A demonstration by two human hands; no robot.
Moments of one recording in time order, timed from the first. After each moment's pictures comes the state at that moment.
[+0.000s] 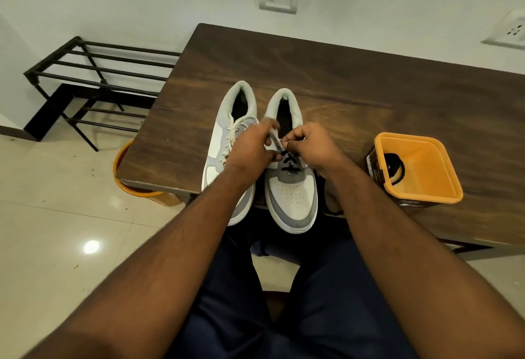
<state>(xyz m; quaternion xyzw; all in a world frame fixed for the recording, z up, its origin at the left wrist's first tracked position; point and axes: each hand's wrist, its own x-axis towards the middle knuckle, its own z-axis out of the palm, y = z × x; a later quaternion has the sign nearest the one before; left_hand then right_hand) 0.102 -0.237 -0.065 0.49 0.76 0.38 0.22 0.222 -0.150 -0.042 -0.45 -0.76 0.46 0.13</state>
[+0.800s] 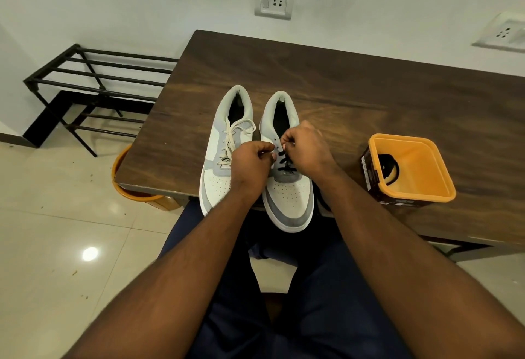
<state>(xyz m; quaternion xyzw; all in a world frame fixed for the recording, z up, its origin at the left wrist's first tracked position) 0.128 -0.247 -0.078 0.34 0.76 0.50 0.25 0.220 -0.153 -0.046 -0.45 -0.86 0.24 0.10</state>
